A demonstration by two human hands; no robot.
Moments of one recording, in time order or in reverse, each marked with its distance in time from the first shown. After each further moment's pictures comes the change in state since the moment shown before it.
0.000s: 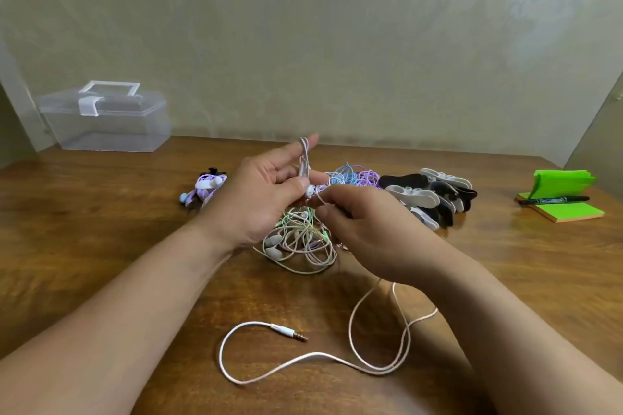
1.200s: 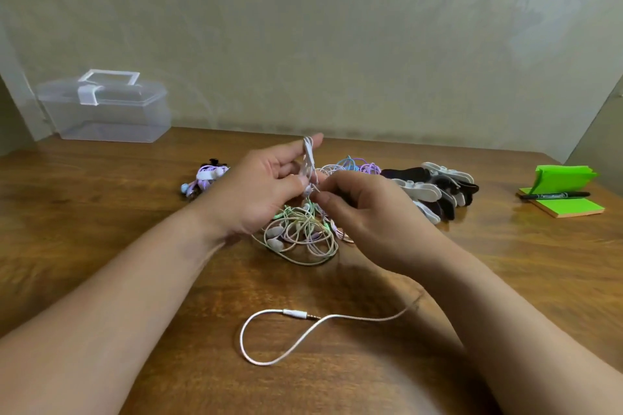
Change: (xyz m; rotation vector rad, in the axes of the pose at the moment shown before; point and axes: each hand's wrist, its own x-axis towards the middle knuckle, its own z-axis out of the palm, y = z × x) left_hand 0.000 -0.003 -0.006 0.005 -0.073 -0.028; right_hand 0.003 0.003 0.008 0.115 0.106 -0.057
